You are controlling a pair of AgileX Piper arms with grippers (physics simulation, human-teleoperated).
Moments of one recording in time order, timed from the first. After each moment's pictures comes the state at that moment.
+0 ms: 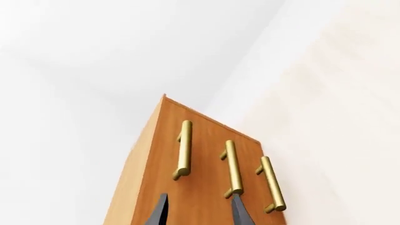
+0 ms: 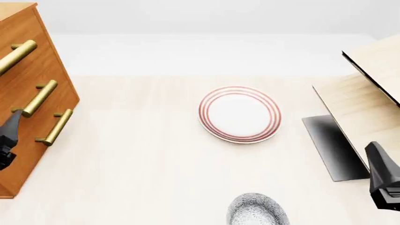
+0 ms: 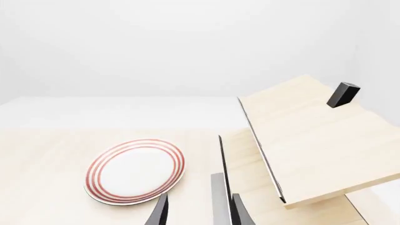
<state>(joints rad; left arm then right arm) 0.08 0.48 -0.32 -0.01 1.04 0.00 0.01 -0.01 0.00 0.00</state>
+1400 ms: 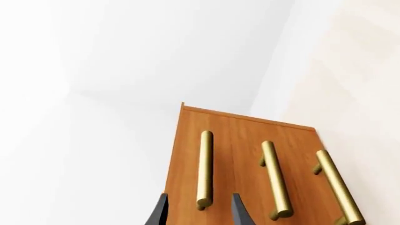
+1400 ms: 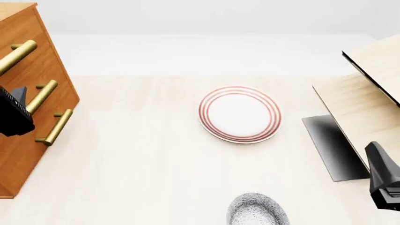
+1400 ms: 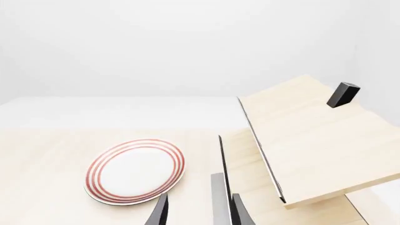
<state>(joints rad) 0.16 0.92 -0.35 -0.50 1.39 0.00 0.01 -0.01 0.00 0.00</state>
